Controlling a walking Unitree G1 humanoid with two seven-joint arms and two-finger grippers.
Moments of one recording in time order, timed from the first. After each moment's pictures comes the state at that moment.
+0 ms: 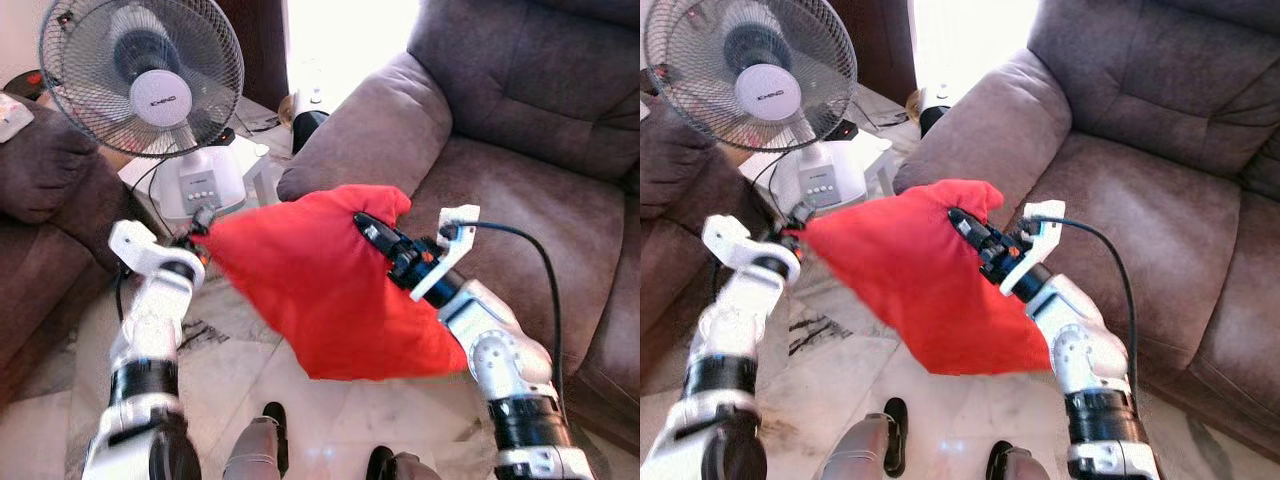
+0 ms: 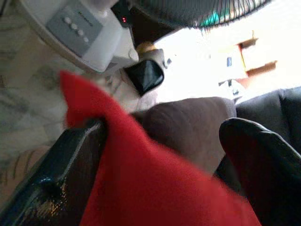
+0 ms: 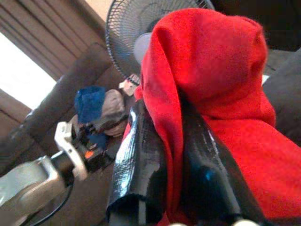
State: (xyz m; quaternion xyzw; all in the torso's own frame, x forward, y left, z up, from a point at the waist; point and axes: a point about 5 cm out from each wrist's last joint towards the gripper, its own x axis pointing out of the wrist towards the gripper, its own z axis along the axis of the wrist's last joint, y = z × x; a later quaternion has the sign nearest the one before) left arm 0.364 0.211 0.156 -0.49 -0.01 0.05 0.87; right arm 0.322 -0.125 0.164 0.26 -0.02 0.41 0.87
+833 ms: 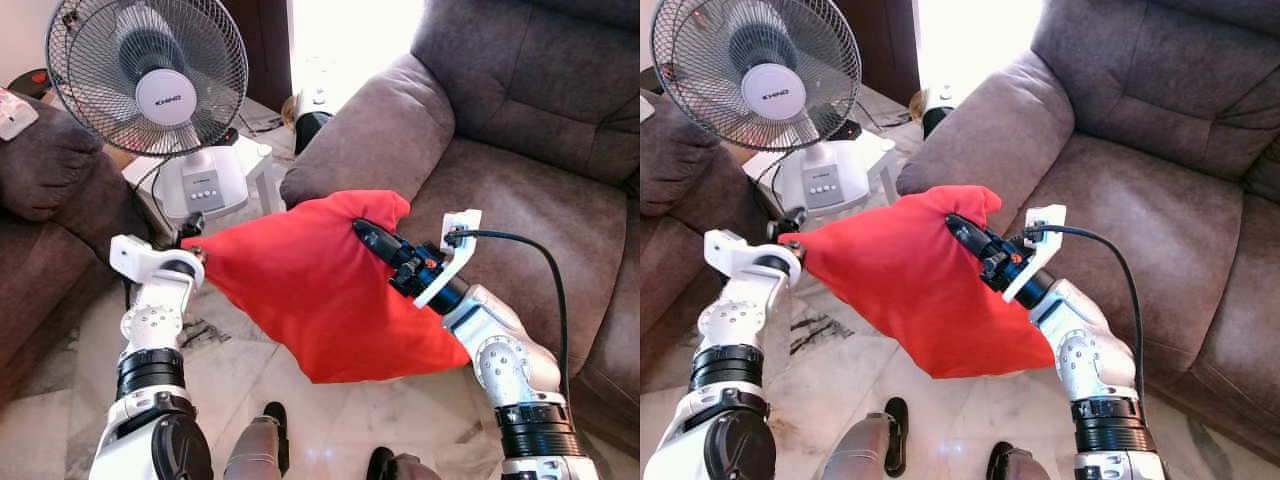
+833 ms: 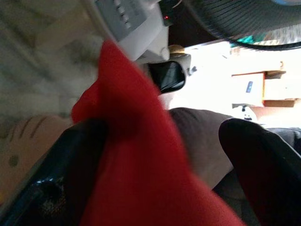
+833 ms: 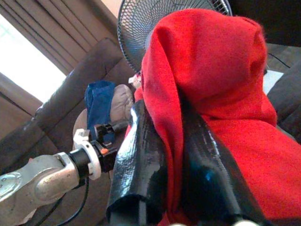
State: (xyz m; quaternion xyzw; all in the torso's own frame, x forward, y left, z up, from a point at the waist) left arm 0.364 0.209 0.138 -0.58 0.04 0.12 0.81; right arm 0.317 -0.127 0.165 0.25 -0.02 0.43 0.87
